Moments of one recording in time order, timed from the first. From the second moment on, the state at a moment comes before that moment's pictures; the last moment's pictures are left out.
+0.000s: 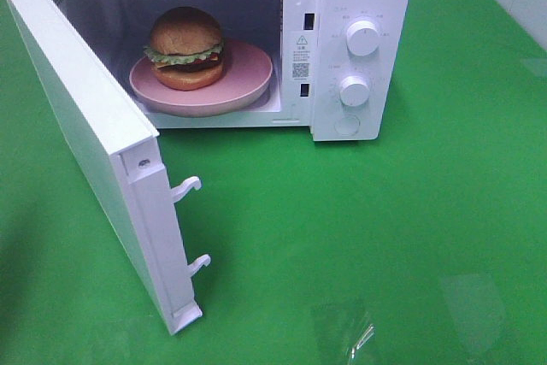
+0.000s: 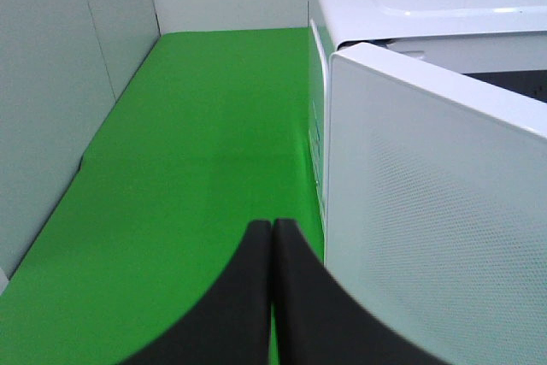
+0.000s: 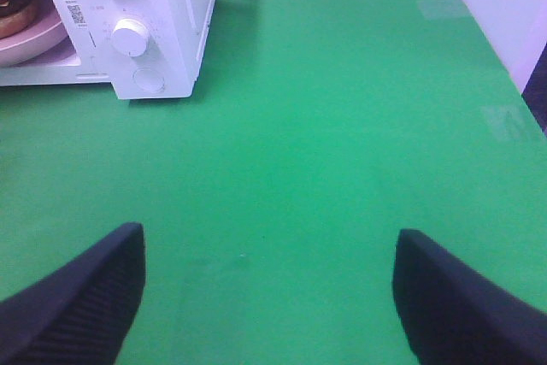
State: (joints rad) left arm -0.02 0.78 -0.29 -0.09 -0.22 0.11; right arm 0.04 0.00 -0.49 -0.04 0.97 0.10
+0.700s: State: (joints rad) left arm -0.02 1.24 -0.26 0.20 -0.73 -0.09; right arm 0.04 0.00 -0.49 -0.04 0.97 0.10
